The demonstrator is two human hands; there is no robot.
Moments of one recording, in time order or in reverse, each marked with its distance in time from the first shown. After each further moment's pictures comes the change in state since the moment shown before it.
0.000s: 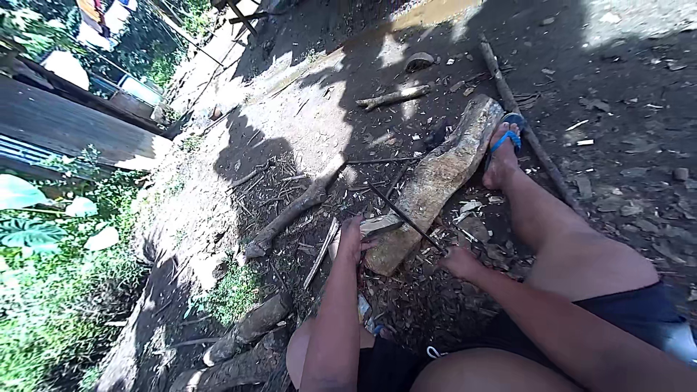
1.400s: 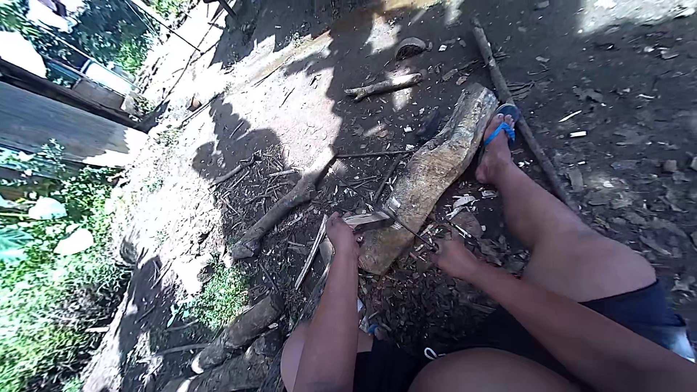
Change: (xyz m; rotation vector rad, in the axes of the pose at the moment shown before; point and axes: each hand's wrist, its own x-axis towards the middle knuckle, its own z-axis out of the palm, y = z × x) left_hand 0.016 -0.002 0.020 -0.219 0.313 0.205; right_hand -0.023 -0.034 -0.017 -0.142 0.026 -0.181
